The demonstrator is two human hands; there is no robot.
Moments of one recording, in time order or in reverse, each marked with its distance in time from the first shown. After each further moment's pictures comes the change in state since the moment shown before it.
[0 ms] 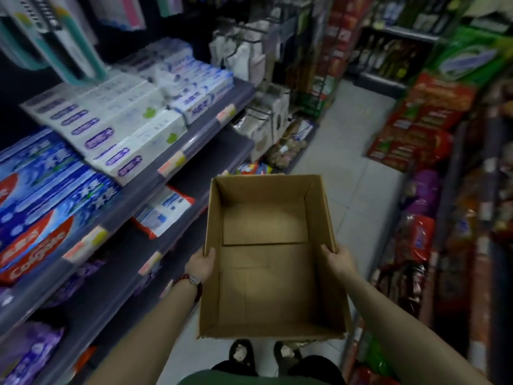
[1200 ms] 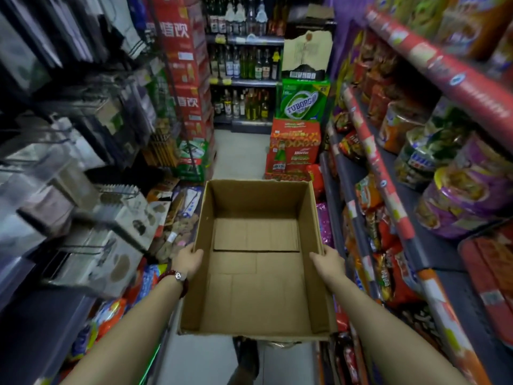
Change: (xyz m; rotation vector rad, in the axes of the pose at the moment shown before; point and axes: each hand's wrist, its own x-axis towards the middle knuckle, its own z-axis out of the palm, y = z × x) left_hand 0.141 0.453 0.260 0.314 -0.221 0.435; right_hand 0.248 -0.036 -0.311 0.292 0.335 0.184
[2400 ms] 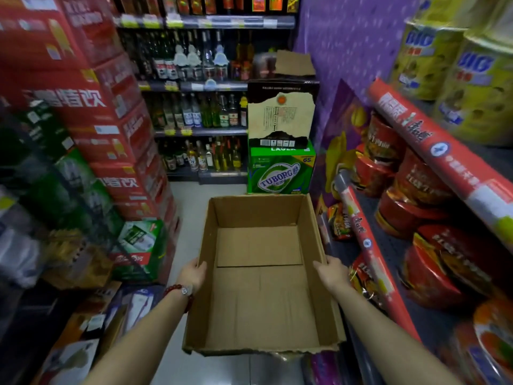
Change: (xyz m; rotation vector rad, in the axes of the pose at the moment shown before) left_hand 0.423 0.414 0.060 0.097 -0.050 0.043; right_hand 0.497 -0.283 -0.101 0.003 0.065 0.041
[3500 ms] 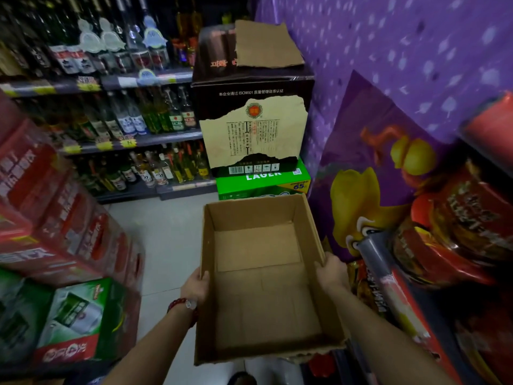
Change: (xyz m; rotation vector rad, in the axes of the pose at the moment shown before) left_hand 0.295 0.150 0.076 0.064 -0.164 0.051; right_hand 0.291 -0.094 0.023 -0.166 0.200 0.120
